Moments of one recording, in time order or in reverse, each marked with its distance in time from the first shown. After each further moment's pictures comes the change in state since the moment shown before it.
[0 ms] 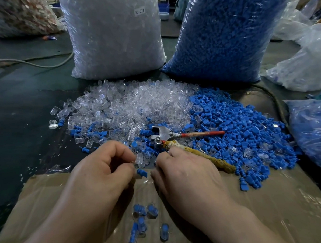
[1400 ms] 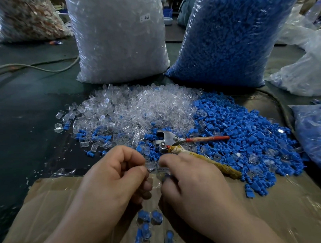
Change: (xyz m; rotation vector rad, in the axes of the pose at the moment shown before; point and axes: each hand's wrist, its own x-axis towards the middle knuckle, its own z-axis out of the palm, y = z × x) left_hand 0.002 -0.004 0.012 -0.406 -0.089 -0.013; right_hand -0.008 0.001 -0.015 0.225 -0.036 0.044
